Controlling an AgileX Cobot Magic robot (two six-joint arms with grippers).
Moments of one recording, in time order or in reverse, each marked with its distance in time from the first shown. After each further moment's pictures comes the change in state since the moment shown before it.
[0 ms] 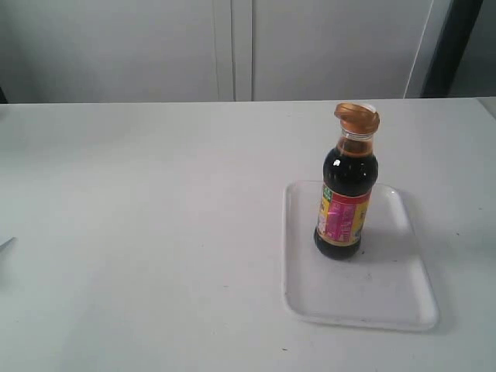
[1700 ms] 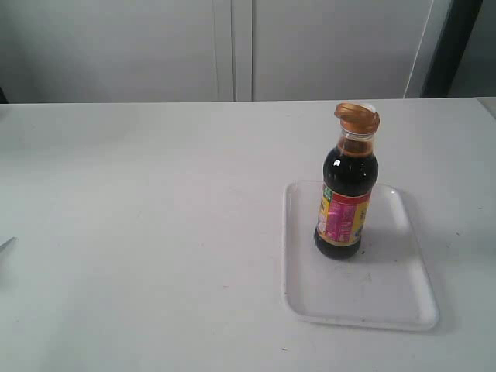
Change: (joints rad) left arm 0.287 -0.099 0.235 -0.465 -0.130 0.497; right arm 0.000 0.000 0.000 0.004 0.000 0.016
